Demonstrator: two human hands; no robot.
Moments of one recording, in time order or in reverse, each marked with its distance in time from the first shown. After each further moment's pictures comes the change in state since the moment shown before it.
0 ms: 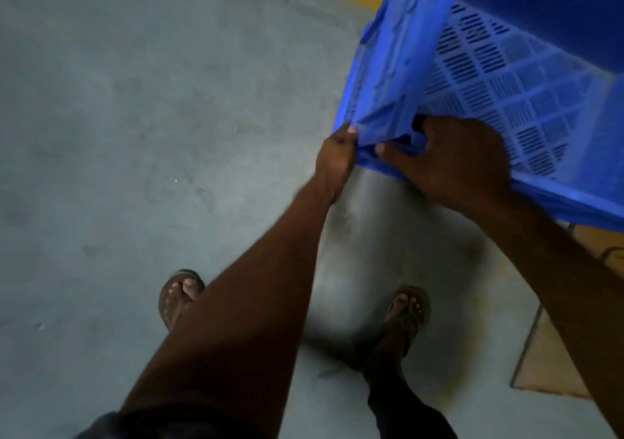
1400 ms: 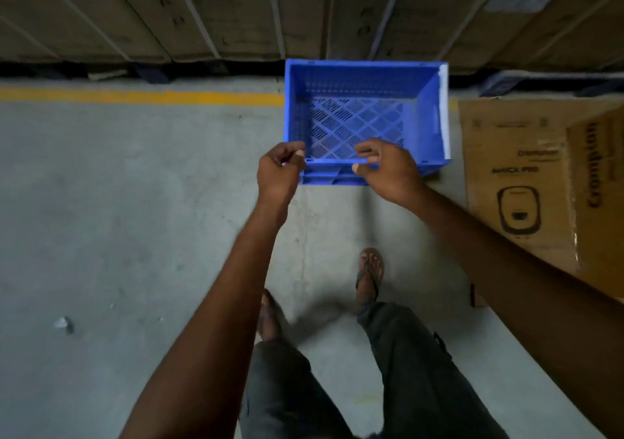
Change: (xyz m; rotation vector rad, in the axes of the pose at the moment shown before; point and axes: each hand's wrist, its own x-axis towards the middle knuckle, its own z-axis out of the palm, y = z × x) left_hand -0.393 0.288 0.047 0.162 0.108 0.217; right_hand -0.246 0.118 -0.227 0.756 0.100 0.117
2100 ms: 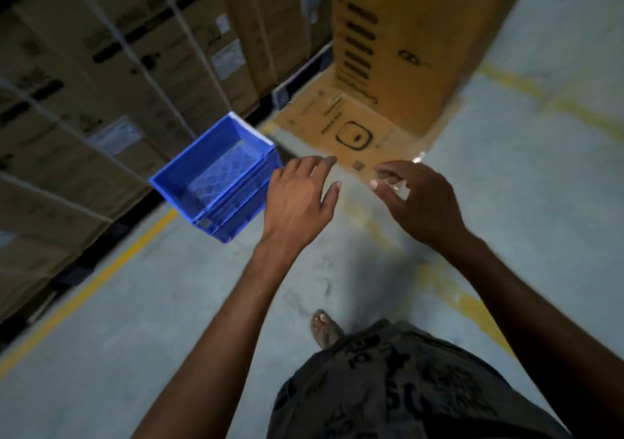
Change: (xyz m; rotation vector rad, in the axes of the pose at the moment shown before) left_hand -0.479 0.068 -0.009 1.093 -0.633 1.539; right_hand -0.613 -0.020 -0.057 -0.031 0.986 0.265
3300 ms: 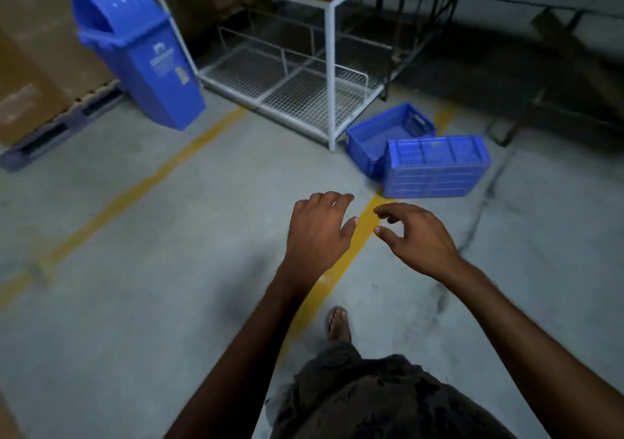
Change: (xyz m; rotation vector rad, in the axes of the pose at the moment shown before) left_hand -0.273 1.044 0.159 -0.390 -0.316 1.628; right_hand -0.761 0.407 -0.541 -0.290 0.806 1.338
